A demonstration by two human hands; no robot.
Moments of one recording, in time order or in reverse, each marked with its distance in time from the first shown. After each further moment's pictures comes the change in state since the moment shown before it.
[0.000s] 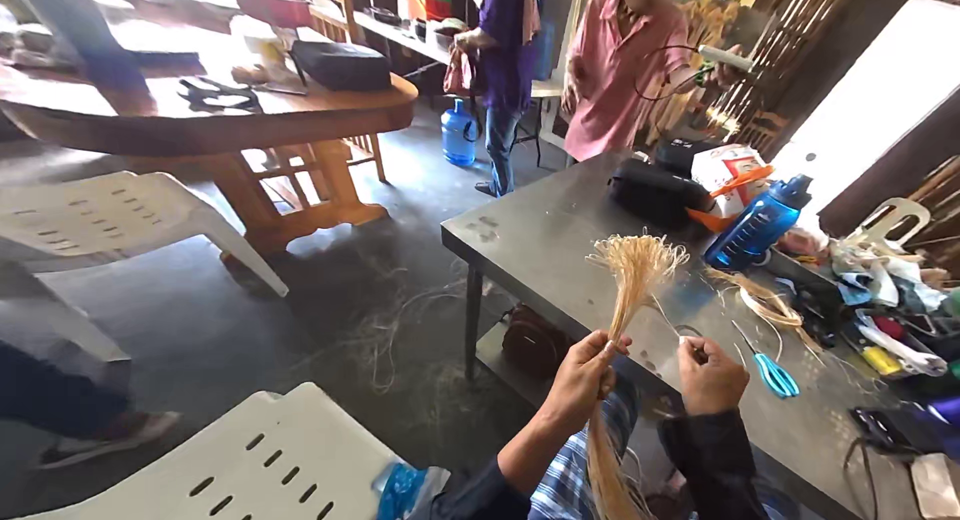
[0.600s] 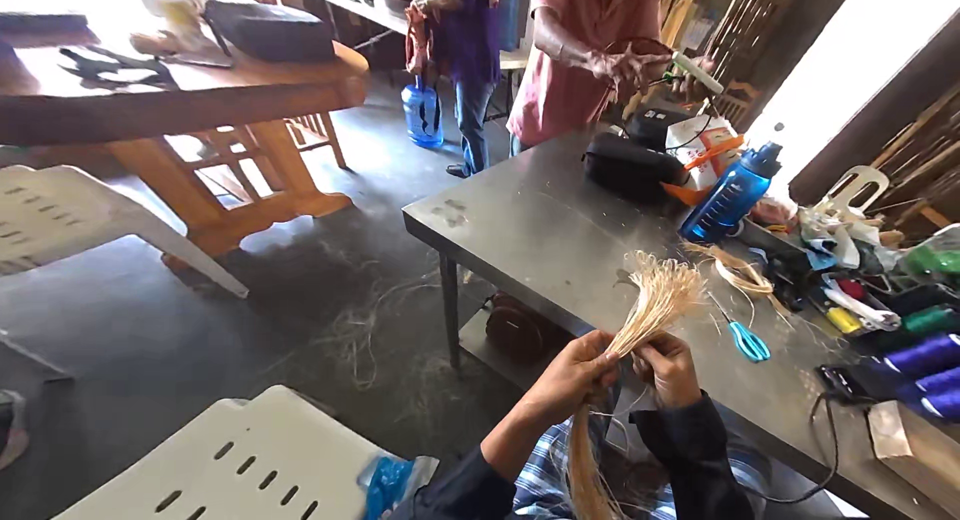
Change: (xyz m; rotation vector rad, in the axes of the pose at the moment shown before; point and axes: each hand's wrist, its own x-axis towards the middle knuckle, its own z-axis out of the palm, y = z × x) left_hand 0.000 -0.013 -0.003 -0.011 -0.321 -0.183; right_hand -0.024 0.007 0.008 1.182 -0.379 0.362
